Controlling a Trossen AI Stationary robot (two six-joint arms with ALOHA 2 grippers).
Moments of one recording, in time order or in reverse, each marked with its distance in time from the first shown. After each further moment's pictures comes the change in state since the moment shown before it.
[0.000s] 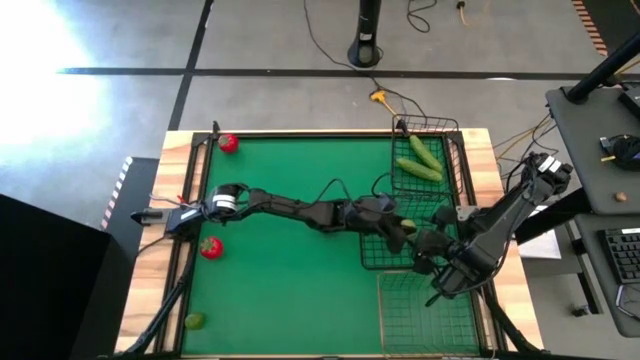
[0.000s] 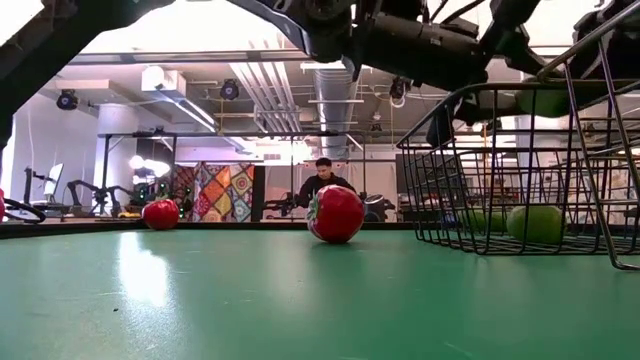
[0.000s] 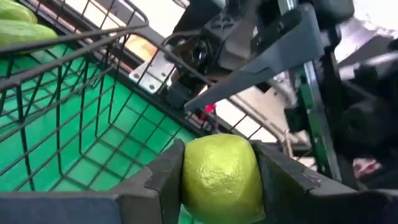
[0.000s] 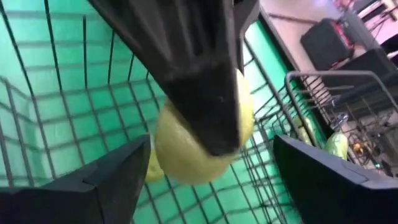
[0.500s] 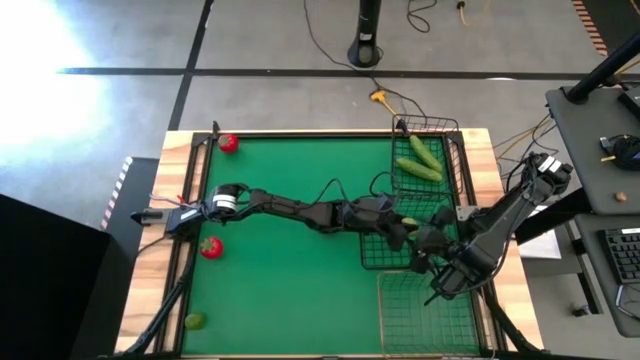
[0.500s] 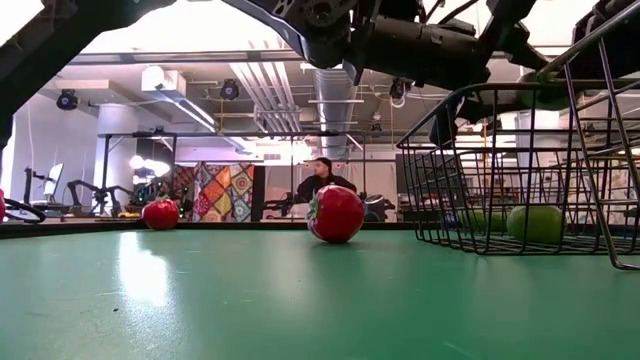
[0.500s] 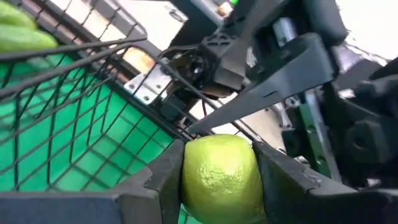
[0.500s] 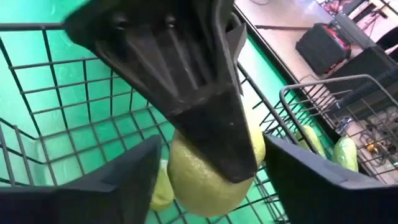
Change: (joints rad) left arm 0.002 0.000 -0.025 0.087 -0.014 -0.036; right arm 0.000 0.000 -0.002 0.035 0.079 0.080
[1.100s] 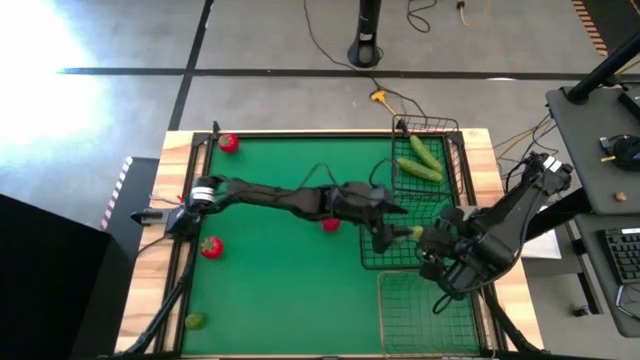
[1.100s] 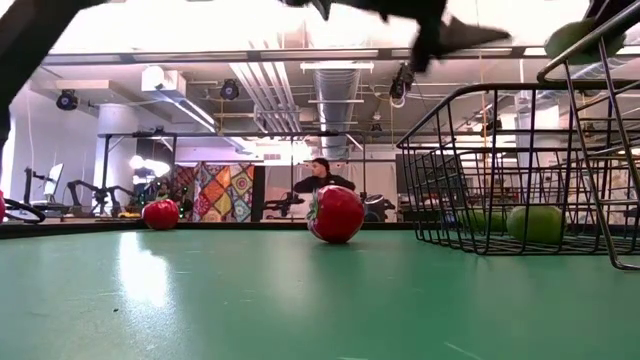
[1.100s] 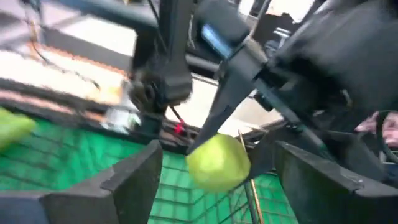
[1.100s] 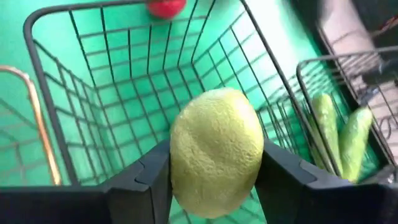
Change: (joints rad) left arm 0.012 -0.197 -0.025 -0.195 0.158 0.377; right arm 0.000 -0.002 0.279 -0.227 -0.292 -0.078
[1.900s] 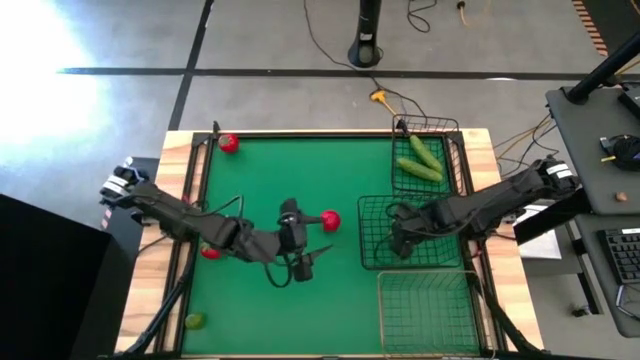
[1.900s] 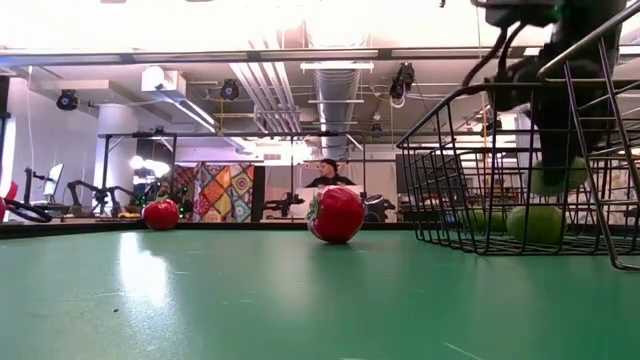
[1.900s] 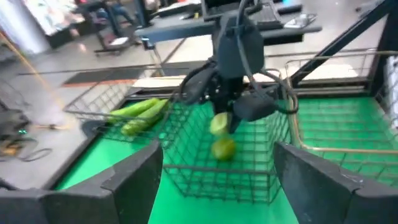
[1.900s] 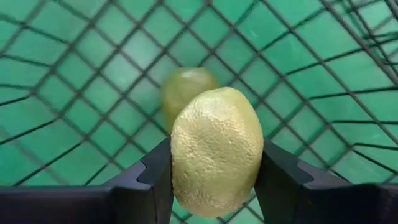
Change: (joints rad) left arm -0.365 -0.663 -0.684 -0.103 -0.739 0.290; right arm -0.566 -0.010 -0.341 0.488 -0.524 -0.094
